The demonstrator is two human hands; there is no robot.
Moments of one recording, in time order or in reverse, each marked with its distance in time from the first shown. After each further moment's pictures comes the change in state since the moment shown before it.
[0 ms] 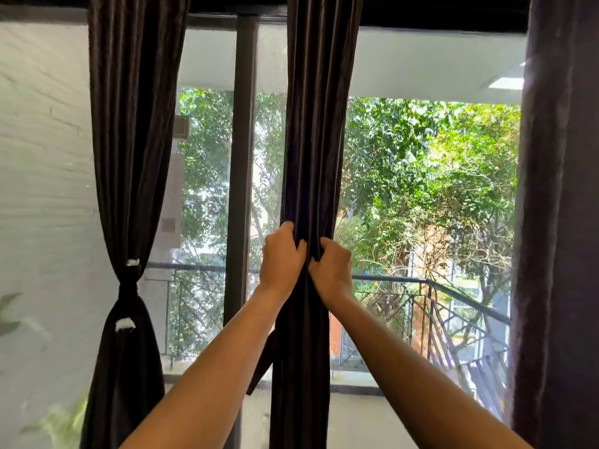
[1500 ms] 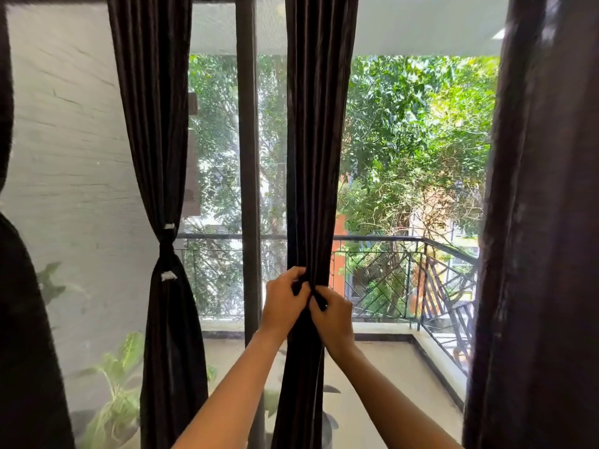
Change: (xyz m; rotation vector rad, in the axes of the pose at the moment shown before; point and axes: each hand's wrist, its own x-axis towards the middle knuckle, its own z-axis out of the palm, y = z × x) left_hand -0.158 -0.019 -0.051 -0.131 -0.216 -0.152; right_hand -0.184 0.019 -0.007 0.150 -0.079 0.028
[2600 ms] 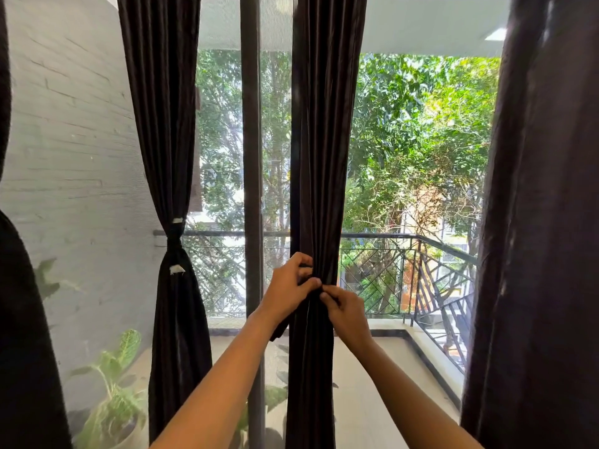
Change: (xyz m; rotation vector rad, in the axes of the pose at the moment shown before) left_hand 0.008 0.000 -0.047 -0.102 -0.255 -0.018; right_hand -0.008 -0.011 0.000 0.001 -0.081 0.077
